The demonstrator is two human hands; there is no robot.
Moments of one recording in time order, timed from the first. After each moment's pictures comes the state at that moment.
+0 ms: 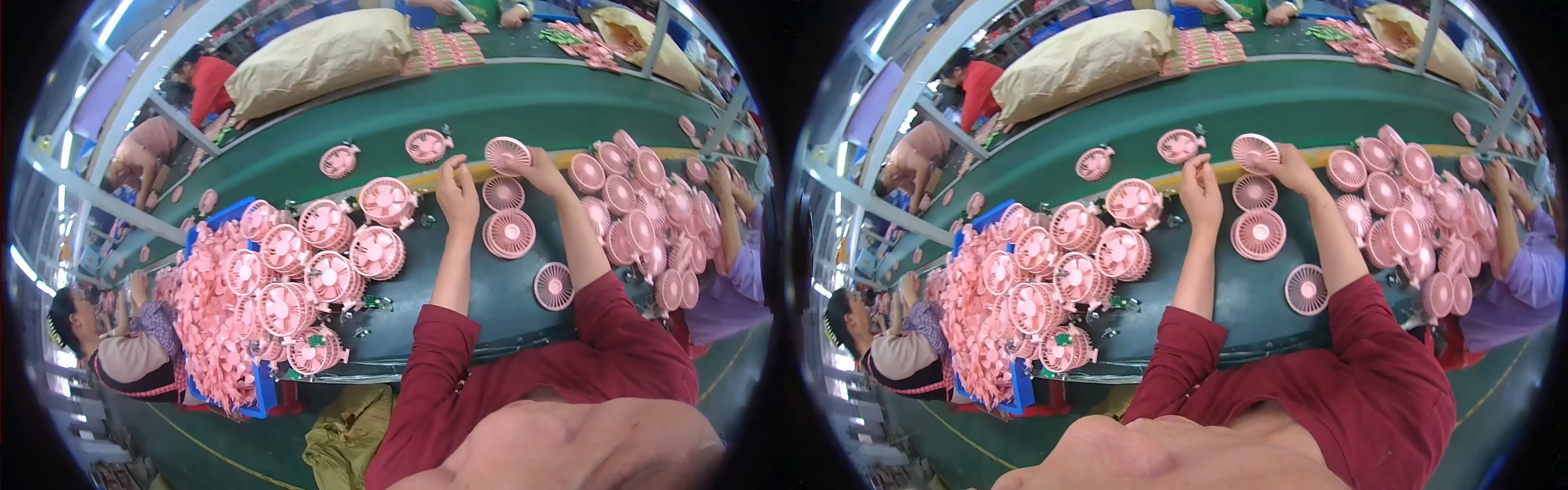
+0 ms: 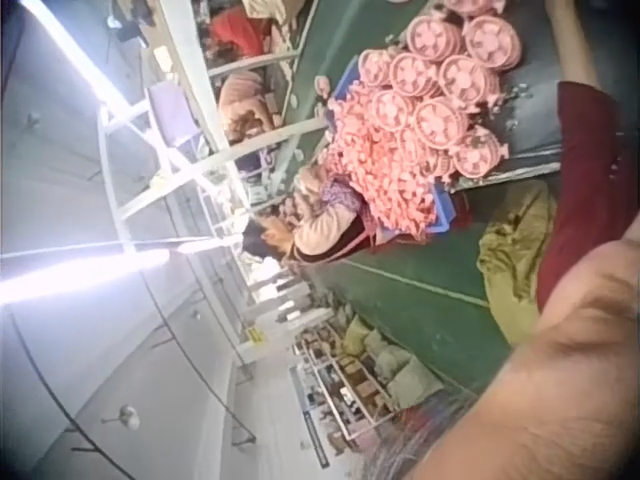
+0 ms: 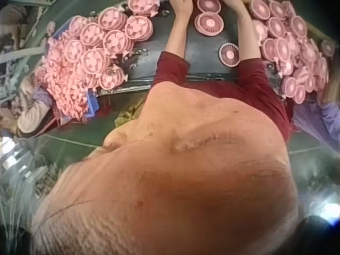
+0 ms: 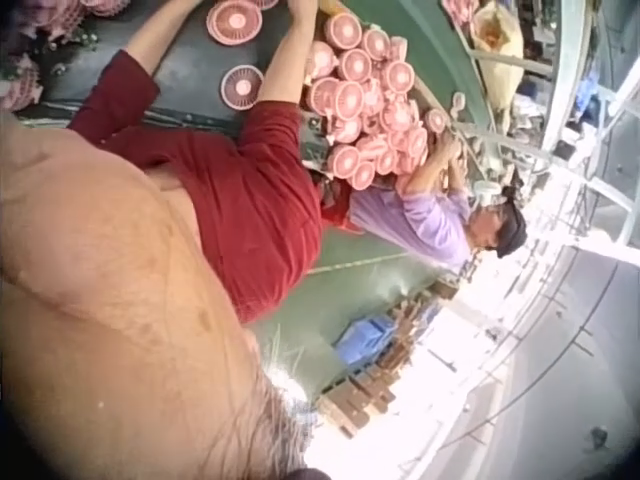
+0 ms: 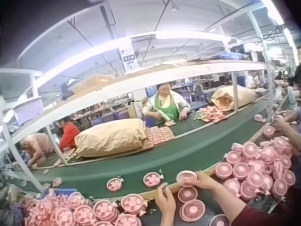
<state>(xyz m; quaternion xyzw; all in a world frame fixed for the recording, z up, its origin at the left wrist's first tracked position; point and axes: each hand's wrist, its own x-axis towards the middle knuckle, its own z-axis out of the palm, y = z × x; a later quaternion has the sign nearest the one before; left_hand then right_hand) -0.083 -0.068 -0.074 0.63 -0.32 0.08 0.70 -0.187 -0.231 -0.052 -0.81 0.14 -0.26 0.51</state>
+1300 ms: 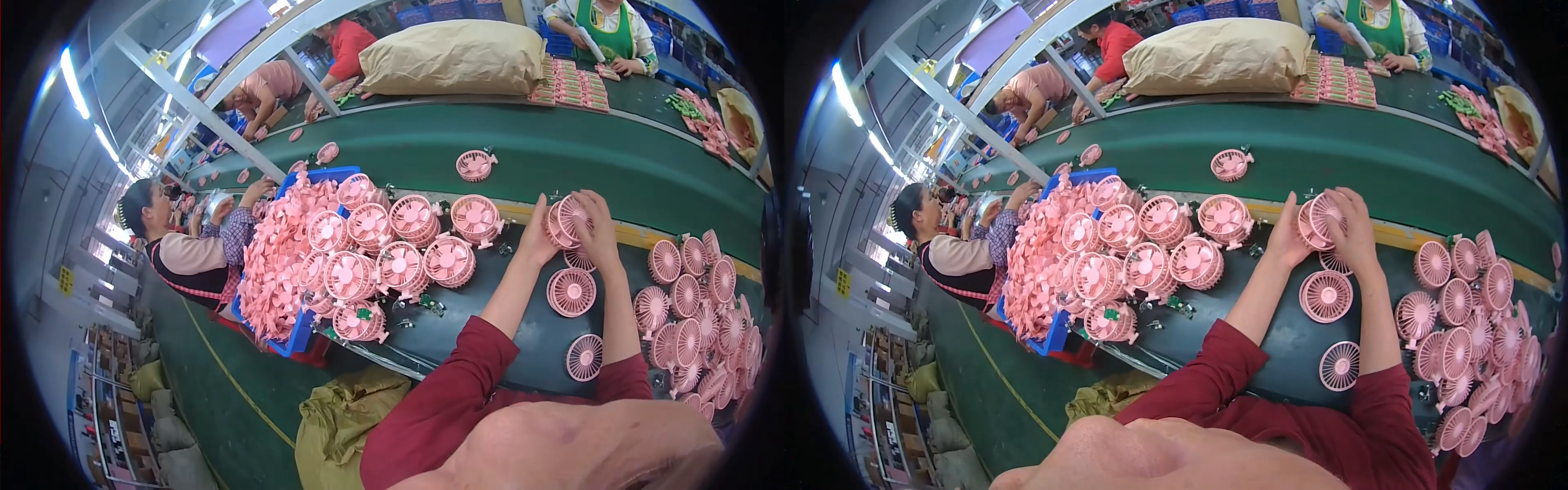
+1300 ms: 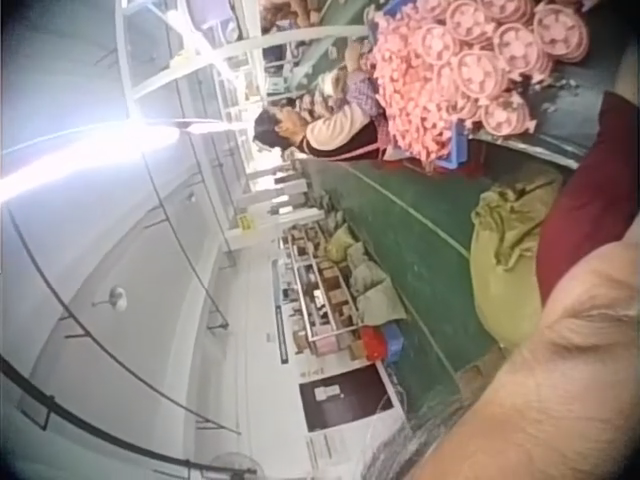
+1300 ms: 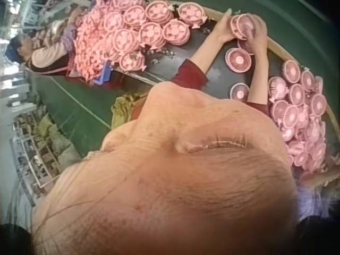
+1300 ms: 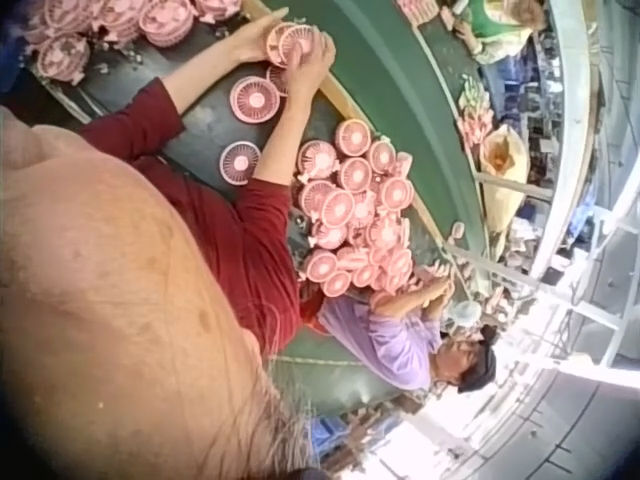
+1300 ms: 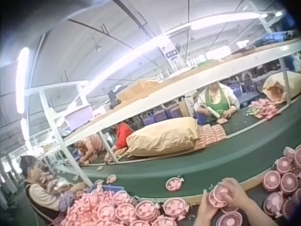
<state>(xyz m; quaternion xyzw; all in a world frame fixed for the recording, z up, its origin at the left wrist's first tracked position) -0.057 -0.073 -0.081 0.14 -0.10 -0.49 0.86 -0.157 -0.193 -0.046 -0.88 0.04 -0.32 0.34</state>
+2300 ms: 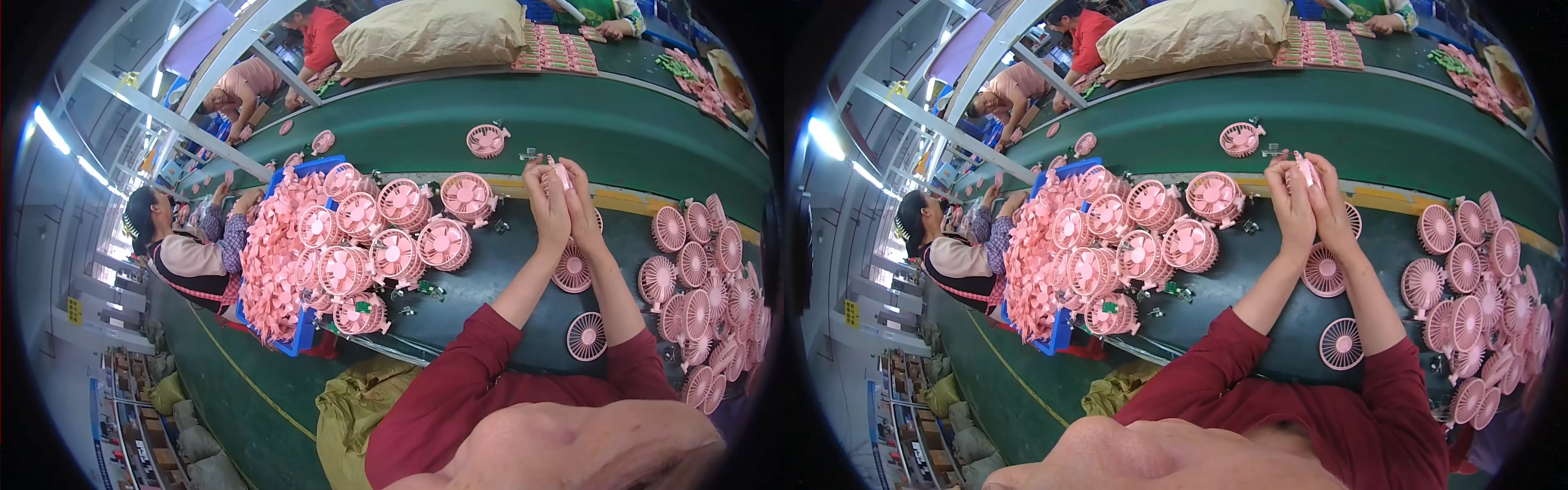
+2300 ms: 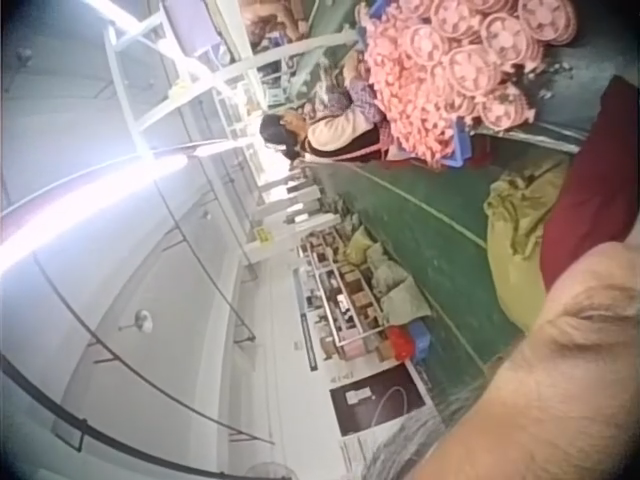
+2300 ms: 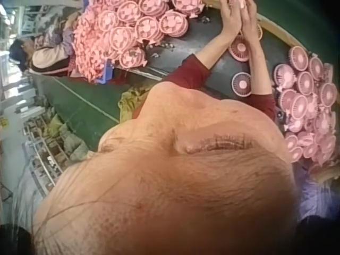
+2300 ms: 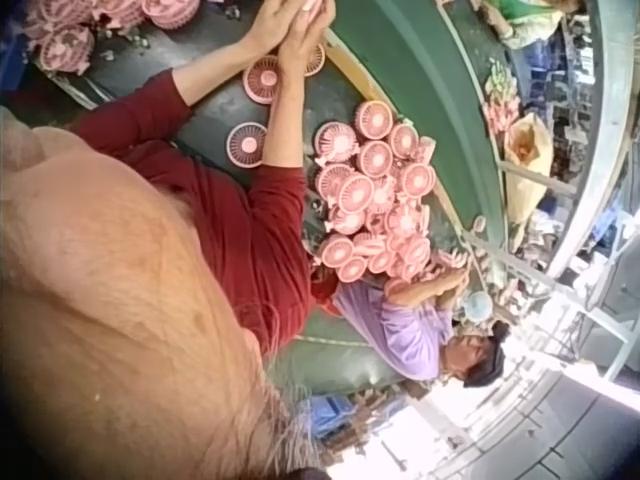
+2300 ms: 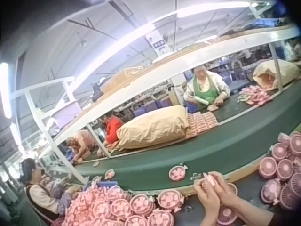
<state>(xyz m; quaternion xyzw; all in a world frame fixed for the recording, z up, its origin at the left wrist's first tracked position) -0.101 -0.090 -0.050 0.53 -0.26 0.09 0.80 -0.150 -0.146 -0.044 -0.71 0.00 -0.32 0.63</state>
